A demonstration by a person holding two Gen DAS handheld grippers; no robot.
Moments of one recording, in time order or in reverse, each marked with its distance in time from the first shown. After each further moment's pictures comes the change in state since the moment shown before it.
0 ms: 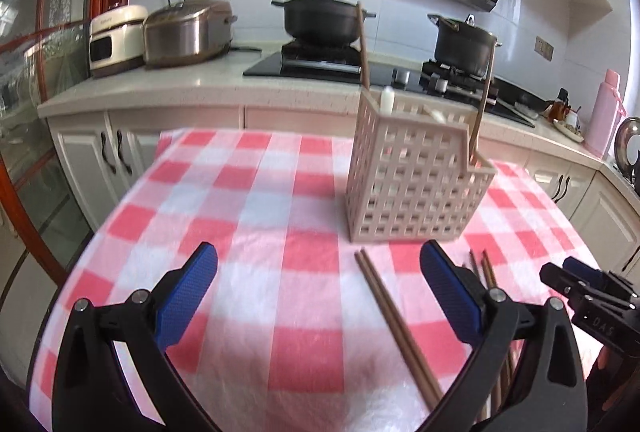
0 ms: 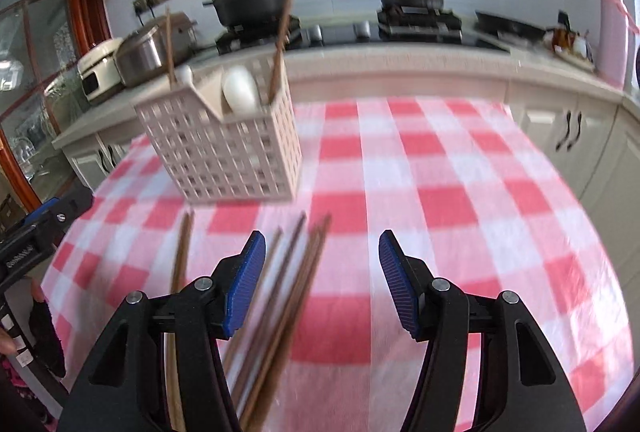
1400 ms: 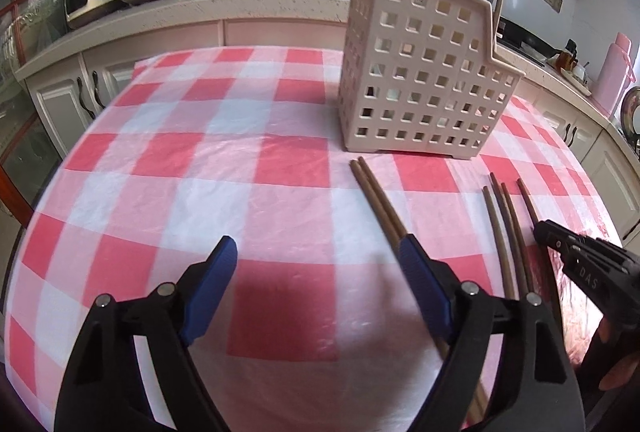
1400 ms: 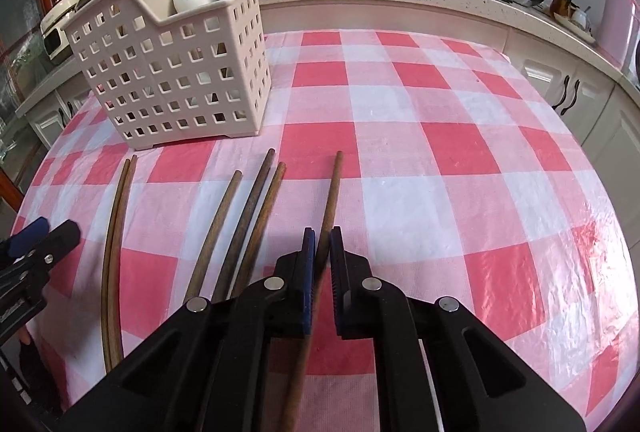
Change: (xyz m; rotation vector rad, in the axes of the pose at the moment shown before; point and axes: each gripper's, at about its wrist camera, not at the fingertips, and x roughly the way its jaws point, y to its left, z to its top) left arm 0.058 -0.012 -0.036 0.016 0.239 -0.021; right arm 0.058 0.005 -0.009 -0.016 0.161 -0.091
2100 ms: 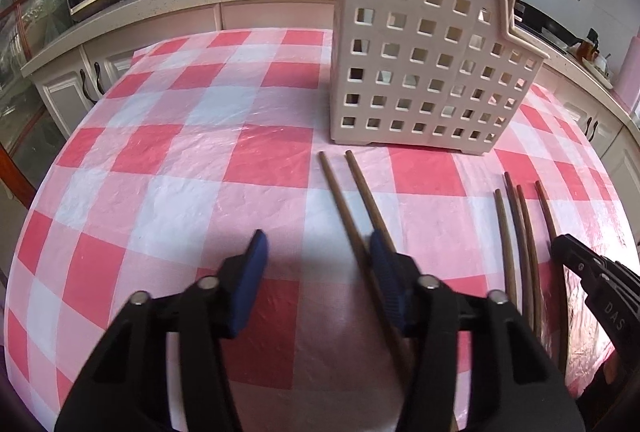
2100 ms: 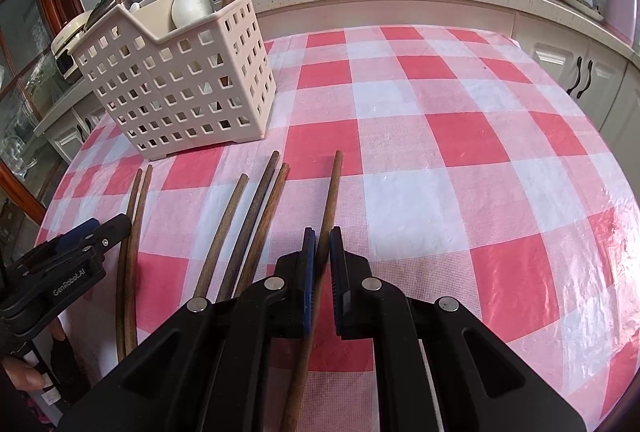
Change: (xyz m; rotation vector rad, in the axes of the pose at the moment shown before) left arm 0.024 -0.026 0.009 -0.006 0.066 0.075; right arm 0.000 -0.012 -0.001 0.056 0.000 0.097
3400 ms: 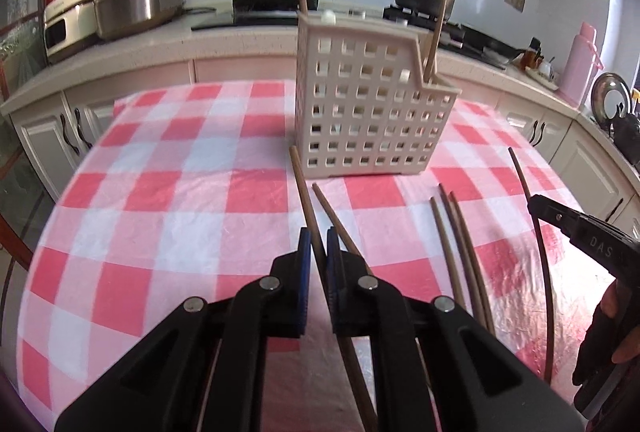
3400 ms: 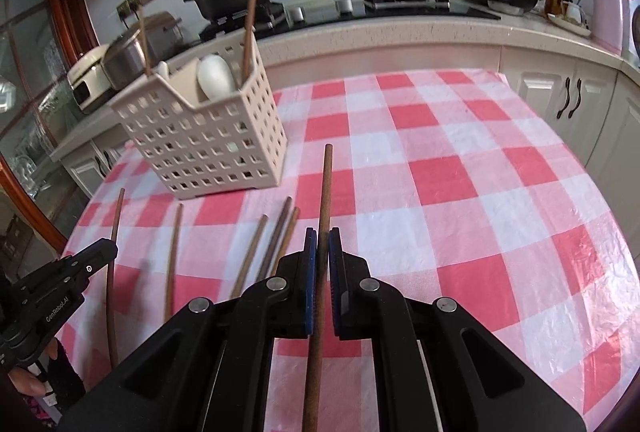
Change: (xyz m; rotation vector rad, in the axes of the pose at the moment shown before) left arm -0.068 0.014 -0.011 0.090 -0.166 -0.152; right arm -0.061 -0.006 0.005 0.016 -0.149 0.035
